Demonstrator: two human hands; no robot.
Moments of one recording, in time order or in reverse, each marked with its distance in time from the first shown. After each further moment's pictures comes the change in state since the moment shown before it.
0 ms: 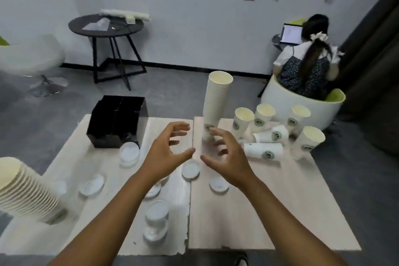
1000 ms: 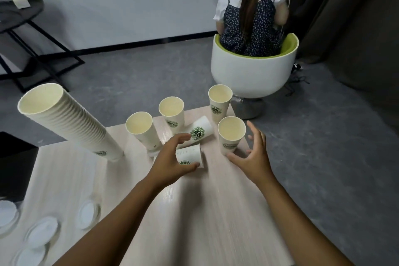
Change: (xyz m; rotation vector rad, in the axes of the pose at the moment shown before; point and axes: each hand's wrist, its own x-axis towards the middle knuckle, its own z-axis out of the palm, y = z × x) left_hand 0.175 -0.003 0.389 0.150 -0.388 -0.162; right_hand 0.005 0.319 -0.309 0.068 0.400 0.399
